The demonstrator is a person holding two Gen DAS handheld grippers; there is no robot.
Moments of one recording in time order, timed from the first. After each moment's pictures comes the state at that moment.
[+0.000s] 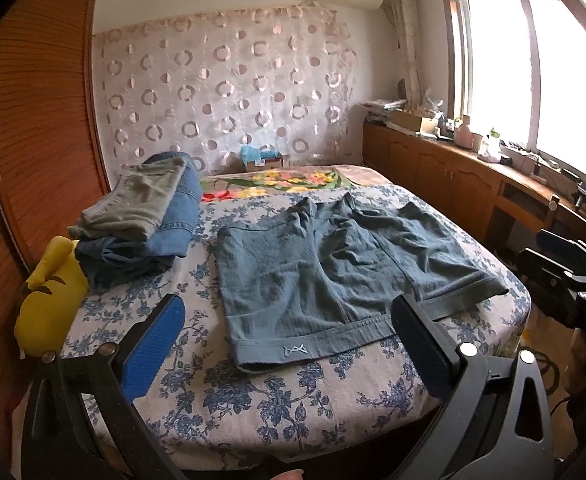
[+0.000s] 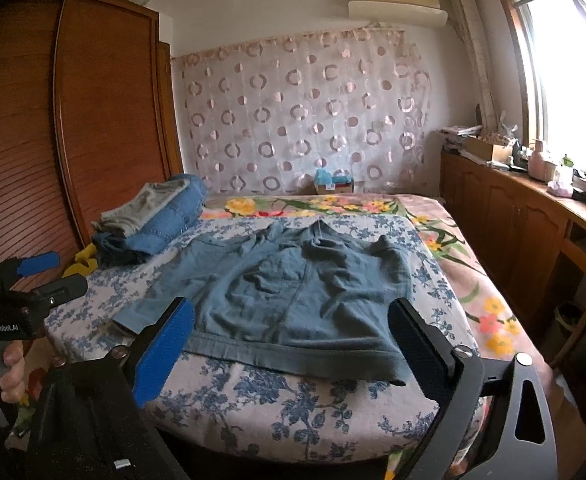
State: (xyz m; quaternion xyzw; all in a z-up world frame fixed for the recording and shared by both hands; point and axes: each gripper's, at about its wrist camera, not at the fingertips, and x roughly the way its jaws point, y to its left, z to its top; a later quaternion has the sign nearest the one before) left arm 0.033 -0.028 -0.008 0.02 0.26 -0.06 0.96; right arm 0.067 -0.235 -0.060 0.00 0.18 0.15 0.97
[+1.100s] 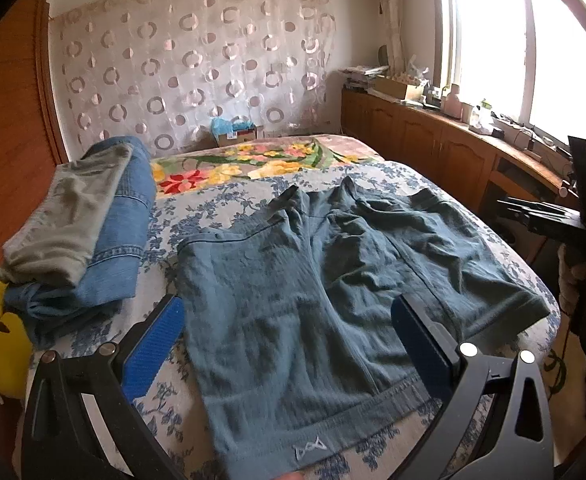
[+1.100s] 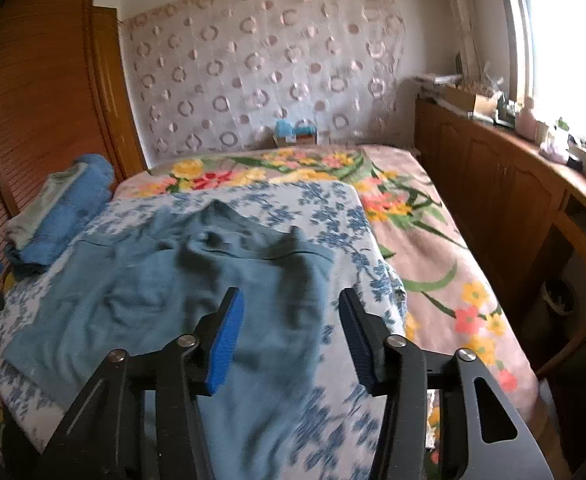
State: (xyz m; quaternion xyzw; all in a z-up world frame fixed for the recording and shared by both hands) left arm 0.158 -0.033 -0.035 0.04 0.32 -0.11 0.94; right arm 0.203 -0.271 -0.048 0.01 0.29 0.10 0.95
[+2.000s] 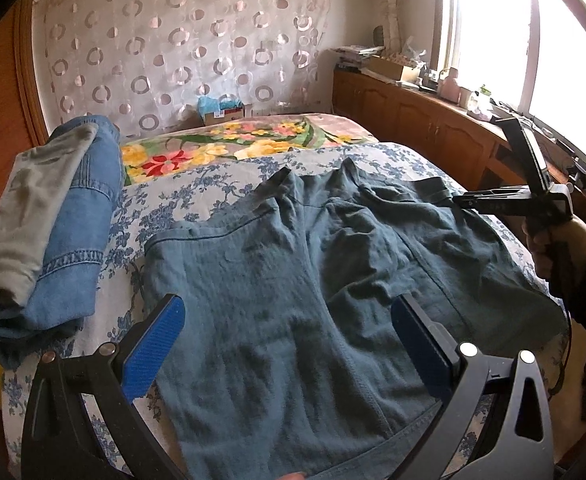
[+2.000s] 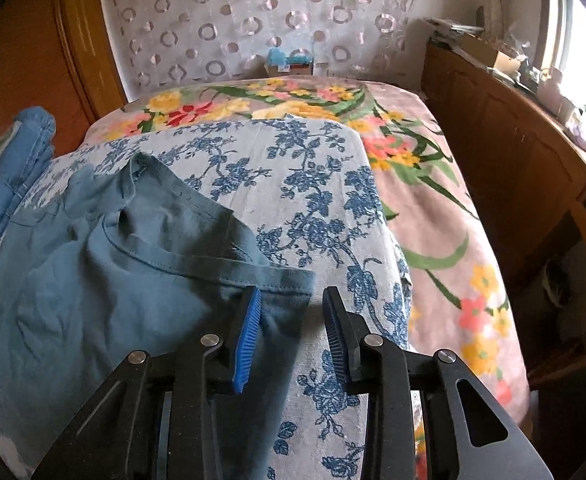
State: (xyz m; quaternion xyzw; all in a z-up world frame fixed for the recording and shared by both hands) left arm 0.201 -0.039 -0.053 0.03 0.36 -0.13 0.92; right arm 0.267 -0.247 -0.020 -0.03 0.41 0.10 0.91
